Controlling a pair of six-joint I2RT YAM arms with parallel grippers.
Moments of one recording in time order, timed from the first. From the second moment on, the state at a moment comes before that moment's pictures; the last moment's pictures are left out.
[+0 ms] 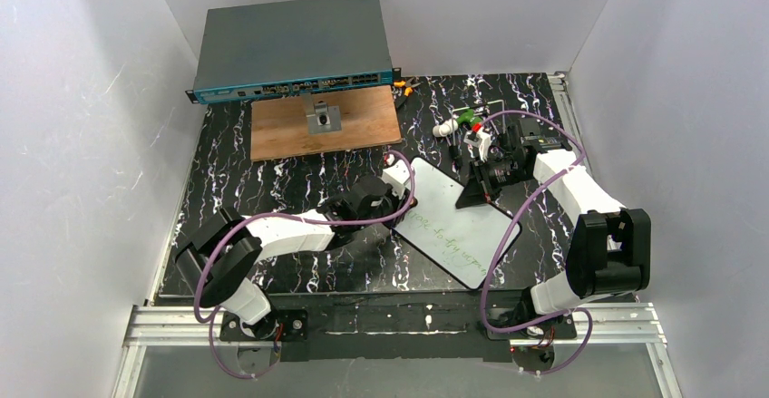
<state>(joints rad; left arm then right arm) -0.90 1.54 0.74 0.30 -0.07 -0.13 0.15 1.48 1.08 -0.90 -0.96 -0.40</state>
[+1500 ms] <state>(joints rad) -0.86 1.55 0.60 0.34 0.00 -0.16 0.14 1.49 1.08 -0.90 -0.95 -0.39</state>
